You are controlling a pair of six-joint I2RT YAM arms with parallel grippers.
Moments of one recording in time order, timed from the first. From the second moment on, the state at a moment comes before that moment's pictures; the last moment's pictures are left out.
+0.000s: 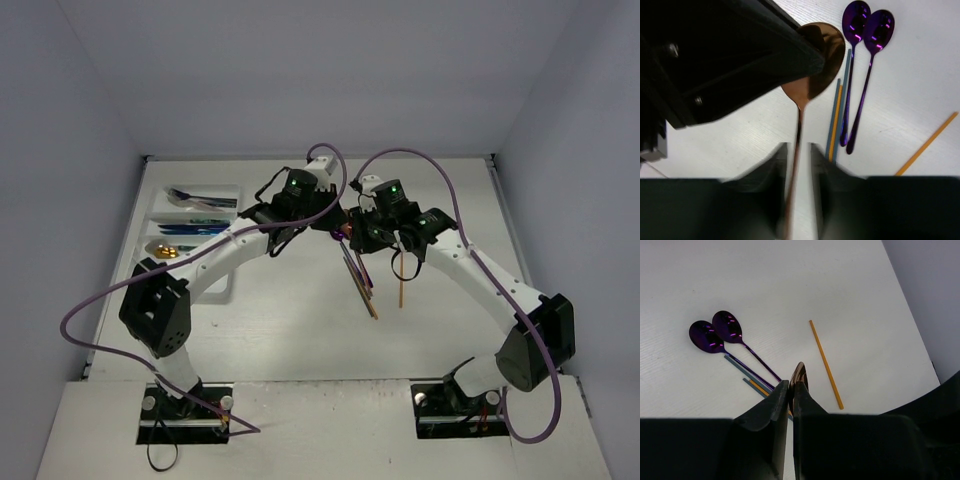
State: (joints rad) left arm -0.67 1.73 1.44 -0.21 0.16 -0.50; right arm 0.56 1.44 1.22 -0.59 -0.13 0.18
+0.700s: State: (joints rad) left arm 0.05 1.26 0.95 -0.17 -0.13 -0.53; right arm 0.56 1.44 1.21 -0.58 -0.06 0.18
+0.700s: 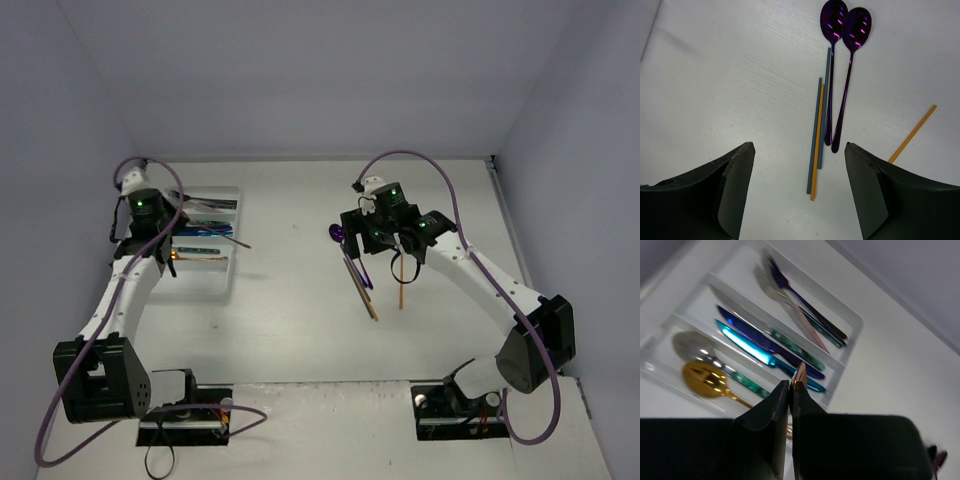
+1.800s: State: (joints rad) left arm 0.23 1.40 0.97 -0.22 -0.21 -0.53; right arm 0.51 1.76 1.26 -0.58 0.11 0.24
